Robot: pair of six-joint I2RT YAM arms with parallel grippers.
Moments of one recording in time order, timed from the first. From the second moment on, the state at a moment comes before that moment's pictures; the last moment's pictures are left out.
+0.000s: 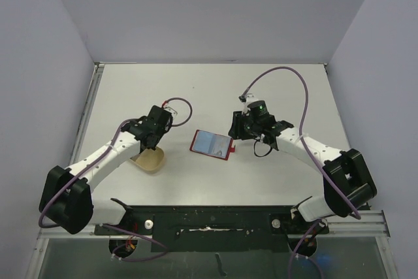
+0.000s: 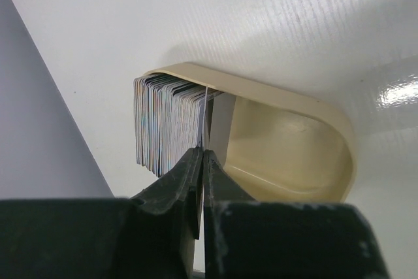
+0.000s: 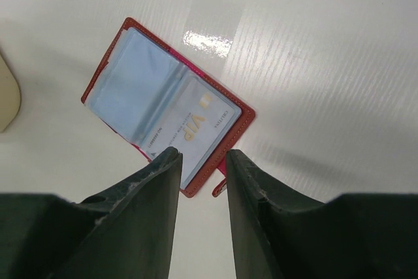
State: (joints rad) left arm -0.53 1.33 0.90 -0.67 -0.50 0.14; right arm 0.52 1.46 0.88 -0.18 -0.12 0.36
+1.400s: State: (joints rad) left arm -0.51 0.99 0.84 -0.33 0.40 -0.41; right arm 0.58 1.31 0.74 0.50 -0.57 0.70
